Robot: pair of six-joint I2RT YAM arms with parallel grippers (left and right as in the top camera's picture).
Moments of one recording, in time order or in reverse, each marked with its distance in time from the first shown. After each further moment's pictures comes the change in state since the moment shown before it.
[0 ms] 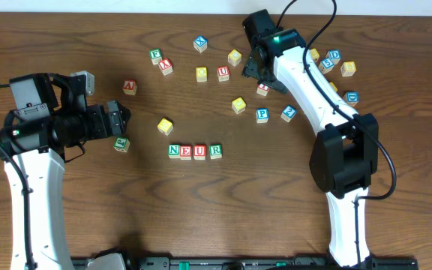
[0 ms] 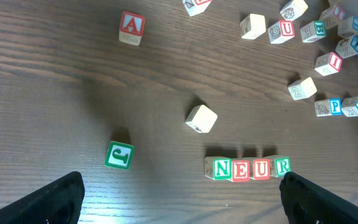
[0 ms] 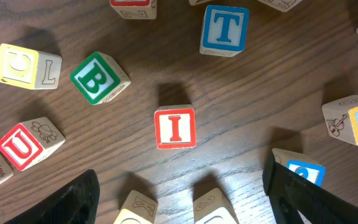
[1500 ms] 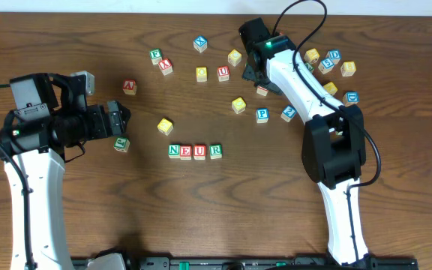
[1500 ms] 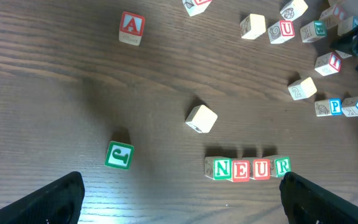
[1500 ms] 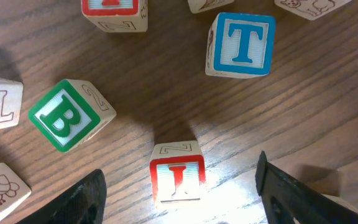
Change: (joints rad) left arm 0.000 0.000 0.000 0.000 0.000 0.000; right arm -0.006 0.114 0.015 0.084 0.056 0.012
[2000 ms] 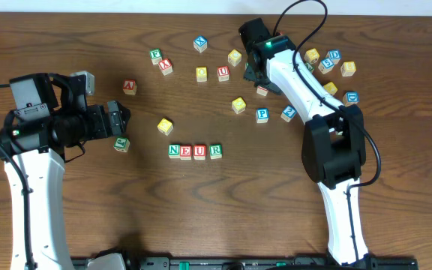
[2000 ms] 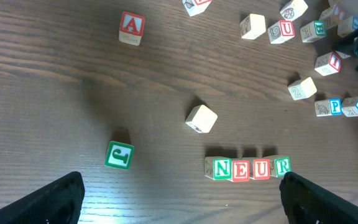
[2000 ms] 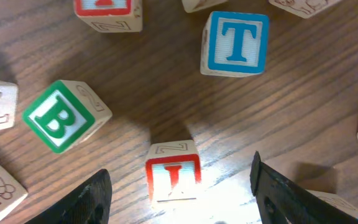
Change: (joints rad) left arm 0.000 0.000 0.000 0.000 0.000 0.000; right arm 0.000 0.000 0.000 -0.012 0.007 0.014
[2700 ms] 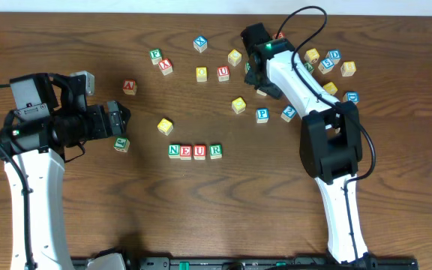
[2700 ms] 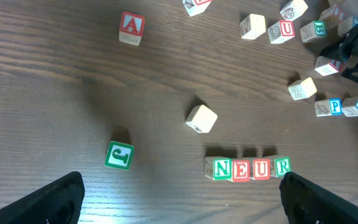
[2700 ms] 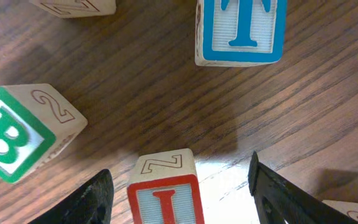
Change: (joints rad) left arm 0.000 0.000 0.000 0.000 0.000 0.000; right arm -0.016 0.058 0.018 -0.001 -0.043 0.044
